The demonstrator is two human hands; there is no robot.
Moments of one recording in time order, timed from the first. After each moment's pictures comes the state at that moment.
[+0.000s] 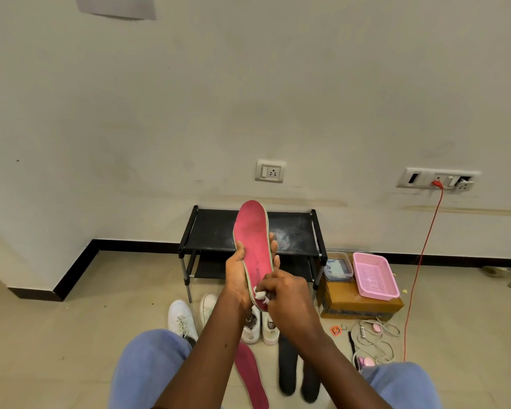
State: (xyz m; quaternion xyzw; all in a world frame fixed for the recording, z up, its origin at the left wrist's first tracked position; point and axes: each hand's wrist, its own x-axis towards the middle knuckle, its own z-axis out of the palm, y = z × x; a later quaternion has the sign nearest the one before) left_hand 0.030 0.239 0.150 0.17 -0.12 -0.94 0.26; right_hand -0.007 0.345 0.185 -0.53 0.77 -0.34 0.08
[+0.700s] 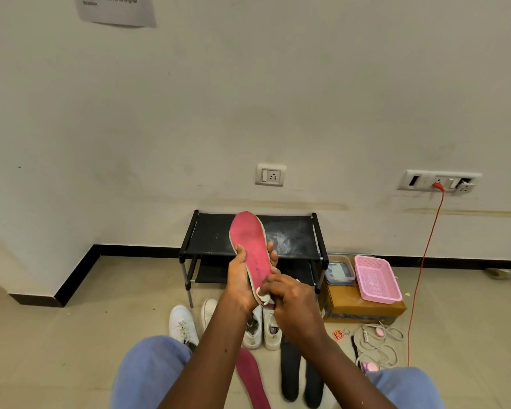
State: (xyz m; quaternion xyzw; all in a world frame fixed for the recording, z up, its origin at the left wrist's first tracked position) left_hand 0.030 0.238 0.158 0.21 -0.12 -0.94 0.23; right_hand -0.013 0.346 0.170 -0.58 0.71 -0.41 0.00
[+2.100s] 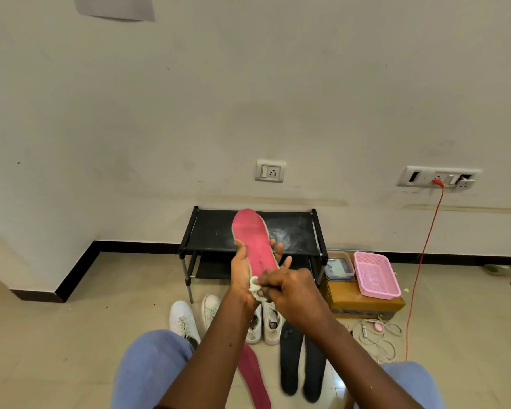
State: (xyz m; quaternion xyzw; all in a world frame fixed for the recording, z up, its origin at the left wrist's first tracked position) left_hand 0.024 0.245 0.155 0.19 -0.12 -0.94 0.25; right_hand -0.019 0.352 0.203 -0.58 0.72 -0.36 0.14
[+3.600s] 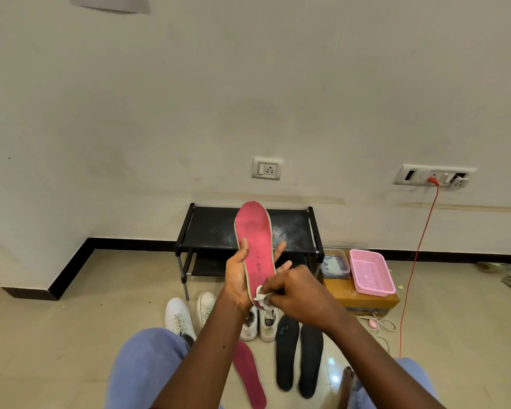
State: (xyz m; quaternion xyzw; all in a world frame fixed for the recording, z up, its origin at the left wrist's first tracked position) left_hand 0.031 0.246 0.150 0.18 -0.17 -0.94 0.25; right_hand -0.040 0.356 0.203 -0.65 0.71 -0.25 0.15
